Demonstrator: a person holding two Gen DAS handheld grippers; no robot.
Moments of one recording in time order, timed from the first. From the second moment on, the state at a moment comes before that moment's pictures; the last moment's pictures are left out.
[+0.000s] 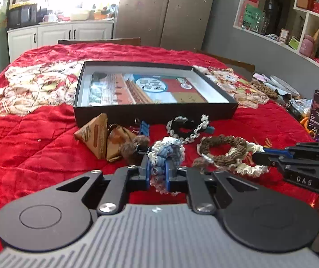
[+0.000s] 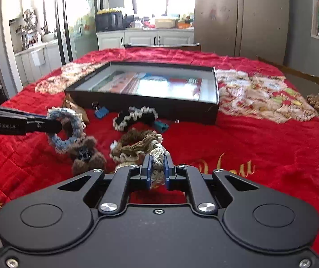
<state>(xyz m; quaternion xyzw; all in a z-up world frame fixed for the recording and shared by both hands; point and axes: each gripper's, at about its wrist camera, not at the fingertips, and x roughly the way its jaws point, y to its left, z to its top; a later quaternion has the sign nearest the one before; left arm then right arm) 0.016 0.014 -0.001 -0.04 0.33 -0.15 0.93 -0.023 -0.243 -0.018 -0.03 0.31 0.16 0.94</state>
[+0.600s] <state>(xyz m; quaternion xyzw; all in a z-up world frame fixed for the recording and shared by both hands) 0.026 0.008 0.032 -0.02 0.28 -0.16 0.95 -0.020 -0.248 0.032 -0.05 0.24 0.15 0.96</state>
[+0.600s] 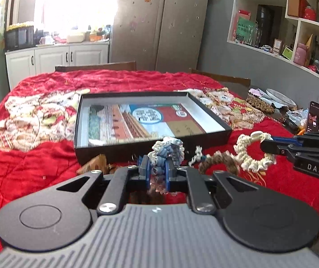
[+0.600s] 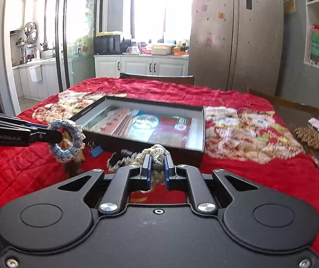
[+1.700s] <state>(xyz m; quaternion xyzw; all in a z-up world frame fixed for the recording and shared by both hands) 0.223 0.012 0.015 -0.04 0.28 -0.05 0.96 0.229 -0.188 -0.010 -0.01 0.28 0.12 0.95</state>
